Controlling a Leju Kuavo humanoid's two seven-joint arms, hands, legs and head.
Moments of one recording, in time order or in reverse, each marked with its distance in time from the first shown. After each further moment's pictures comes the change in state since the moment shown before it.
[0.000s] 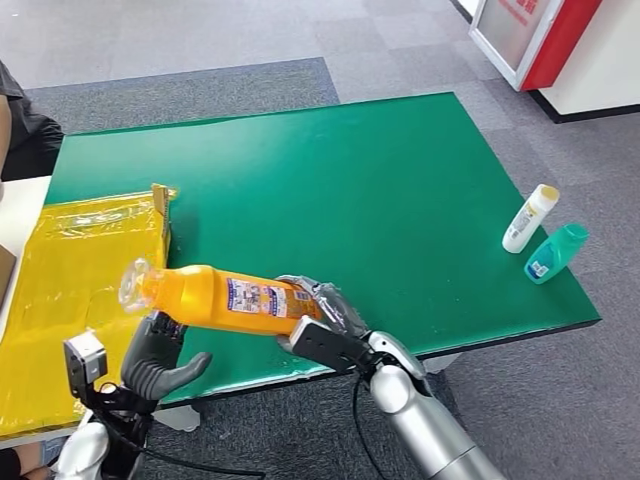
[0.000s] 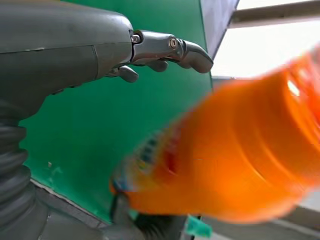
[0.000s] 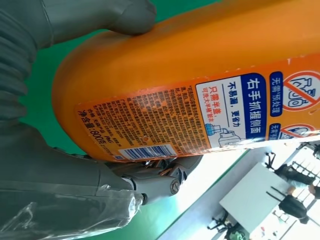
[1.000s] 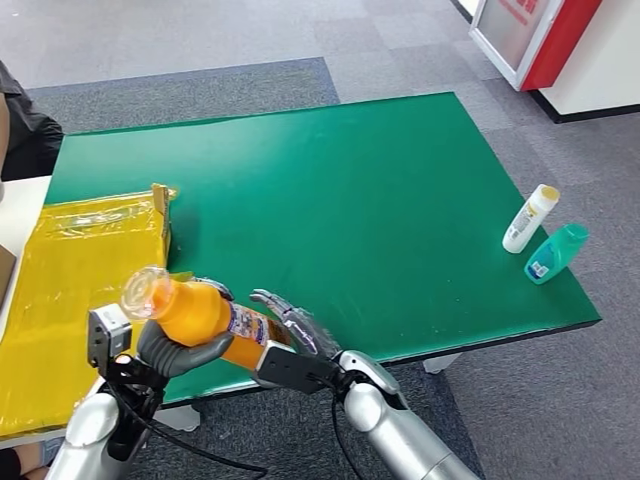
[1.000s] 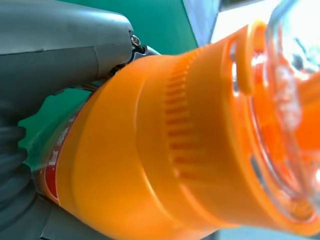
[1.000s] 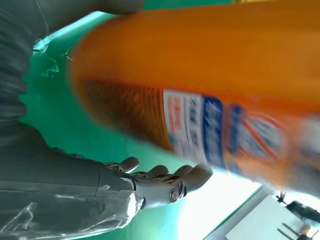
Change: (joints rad) left arm -0.123 0.074 -0.174 -0.022 0.007 0.090 0.079; right arm -0.003 0.049 0.101 0.110 0.027 -0.020 0.039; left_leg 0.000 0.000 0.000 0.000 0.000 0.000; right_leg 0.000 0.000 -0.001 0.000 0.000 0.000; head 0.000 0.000
